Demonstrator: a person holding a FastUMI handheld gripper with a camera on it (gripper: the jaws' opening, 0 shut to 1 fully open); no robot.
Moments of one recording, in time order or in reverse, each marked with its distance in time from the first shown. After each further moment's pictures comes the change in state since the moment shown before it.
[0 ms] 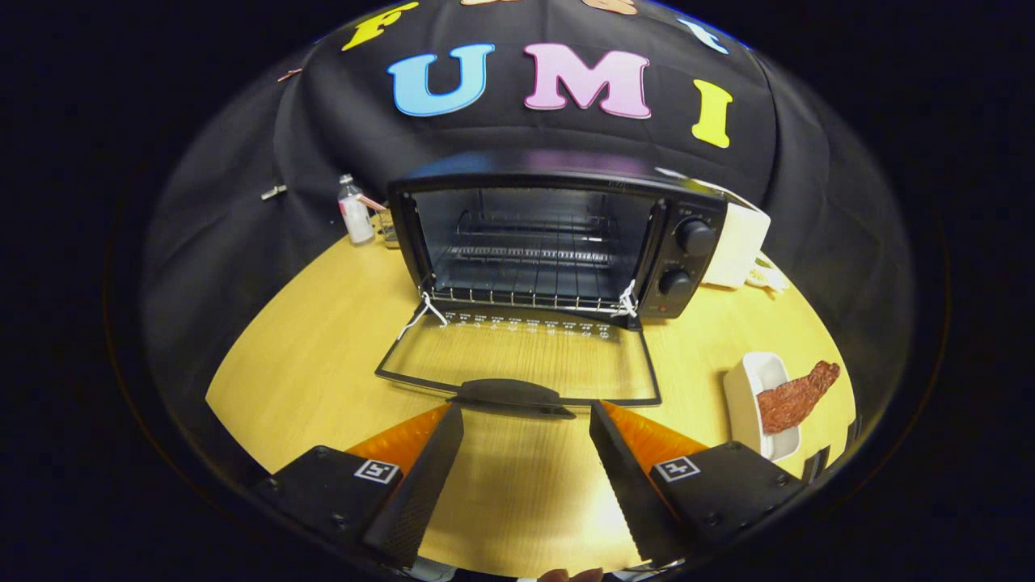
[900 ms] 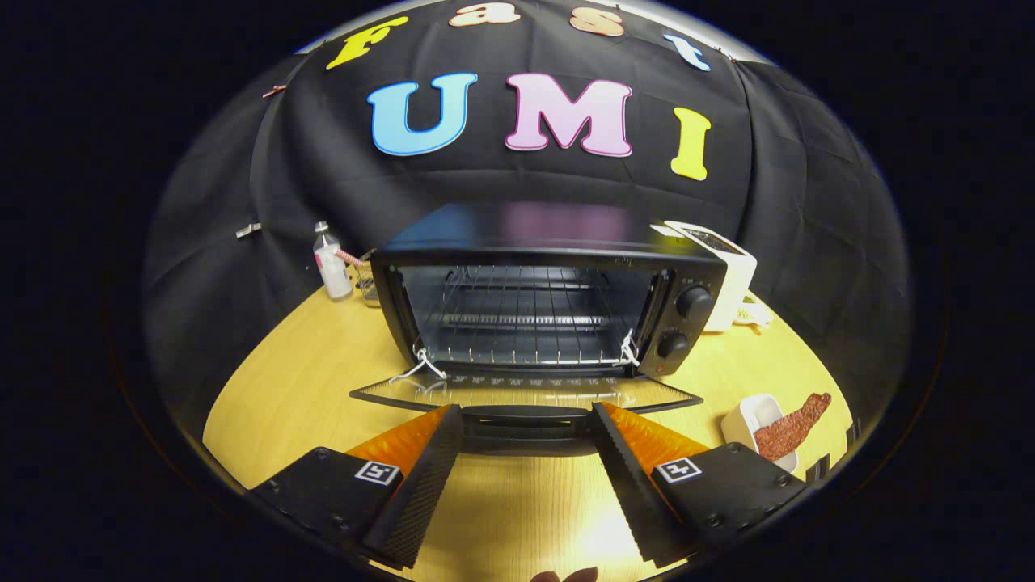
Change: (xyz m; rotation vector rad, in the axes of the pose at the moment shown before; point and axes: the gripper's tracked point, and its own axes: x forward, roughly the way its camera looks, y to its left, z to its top) arm 0.049 0.021 0.033 0.047 -0.084 -0.114
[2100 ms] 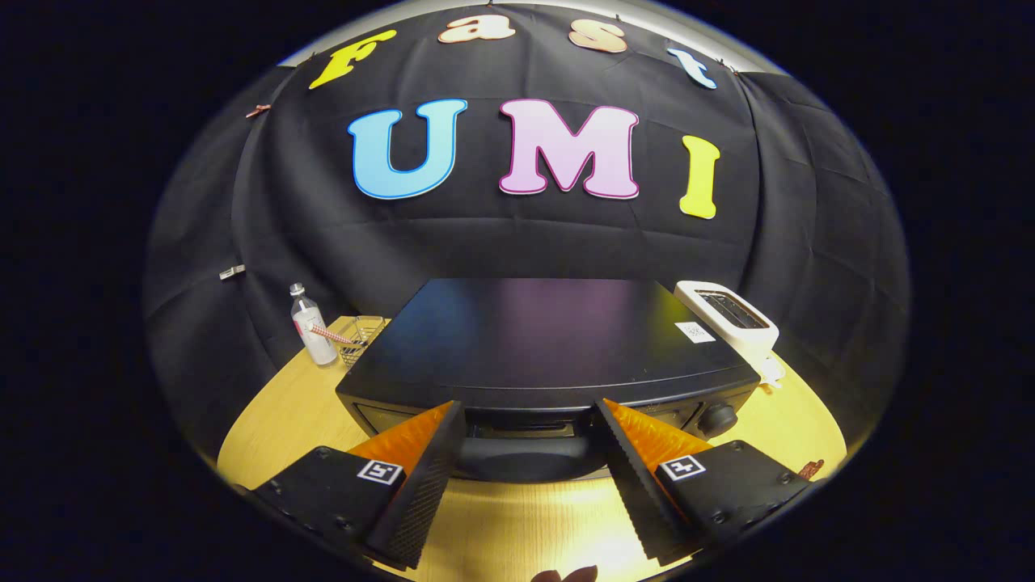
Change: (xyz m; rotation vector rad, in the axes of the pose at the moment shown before) arm 0.056 -0.002 0.130 0.032 -0.187 -0.004
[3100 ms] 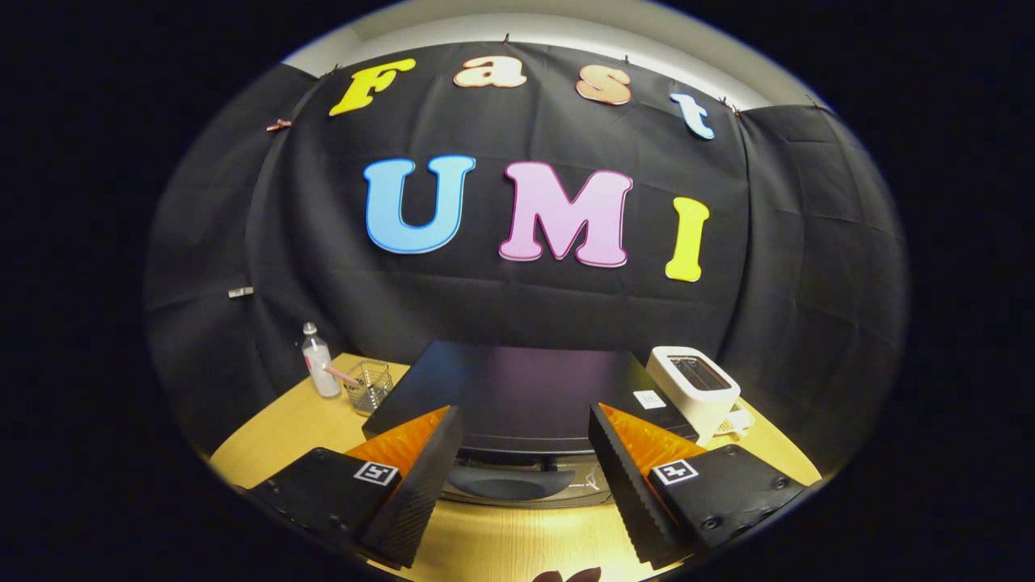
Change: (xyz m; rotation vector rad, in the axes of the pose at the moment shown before) arm -0.030 -0.003 0.050 -0.082 -0.145 -0.023
